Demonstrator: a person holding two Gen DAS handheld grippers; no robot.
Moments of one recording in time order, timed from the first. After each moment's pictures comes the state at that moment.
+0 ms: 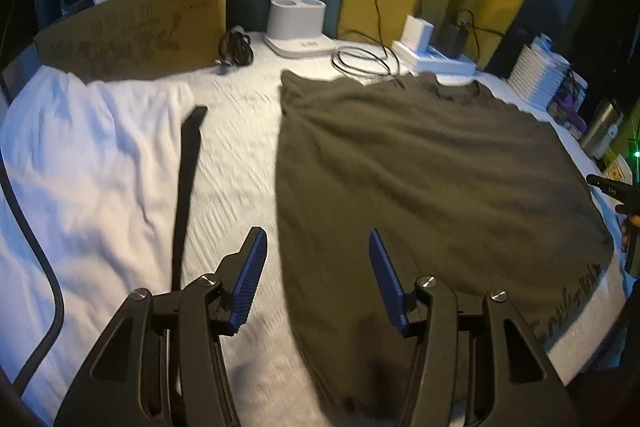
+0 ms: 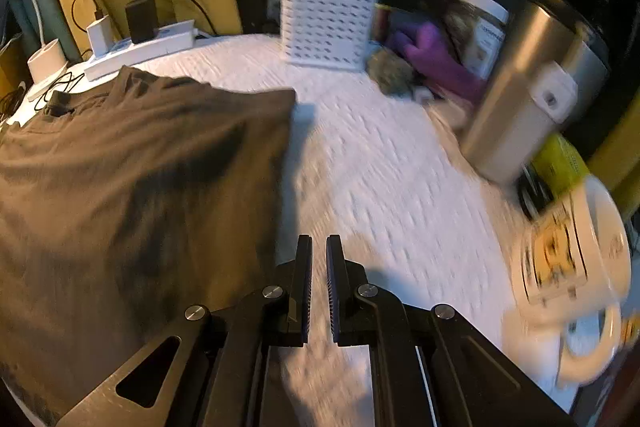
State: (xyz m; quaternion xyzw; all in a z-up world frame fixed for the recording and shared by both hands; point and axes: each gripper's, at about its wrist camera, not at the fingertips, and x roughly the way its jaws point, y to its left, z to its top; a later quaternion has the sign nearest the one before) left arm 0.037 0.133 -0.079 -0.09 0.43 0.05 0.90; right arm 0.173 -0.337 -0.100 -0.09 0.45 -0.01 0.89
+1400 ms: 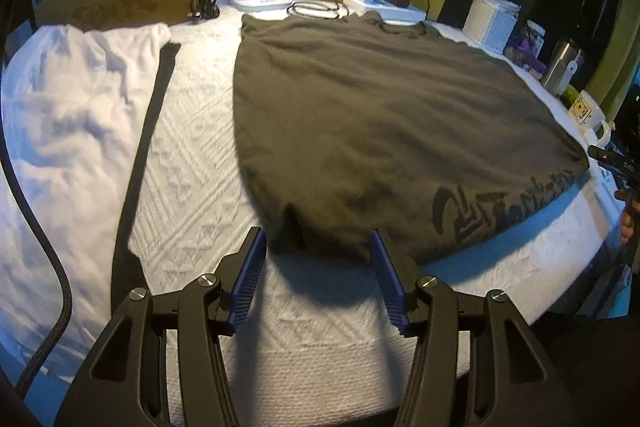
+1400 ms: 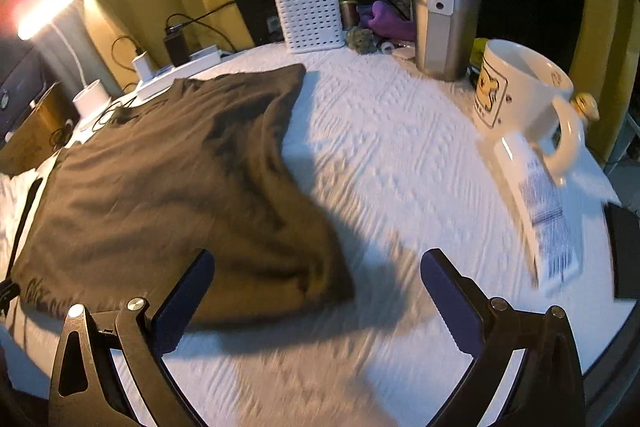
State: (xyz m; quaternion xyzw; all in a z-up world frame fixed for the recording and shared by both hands) left arm -0.041 0.097 -0.110 -0.07 0.45 0.00 0.89; right arm 0.027 -0.344 -0.091 0.03 0.41 0.01 0.91
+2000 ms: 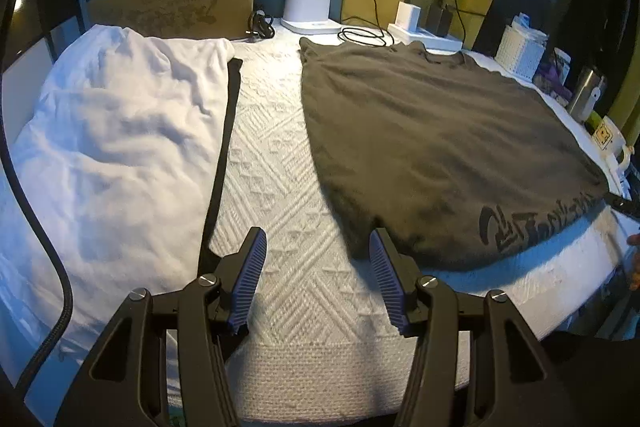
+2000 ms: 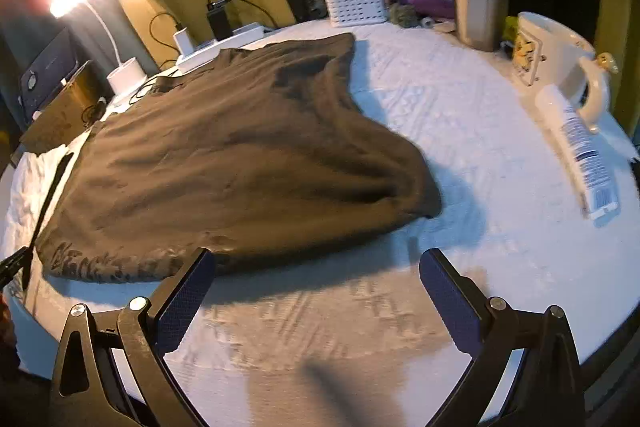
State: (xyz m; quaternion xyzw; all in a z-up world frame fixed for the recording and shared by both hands) left arm -0.057 0.130 -0.092 -0.07 0.41 0.06 0.91; right arm -0.002 -0.304 -0.112 0.05 0.43 0.06 0.90
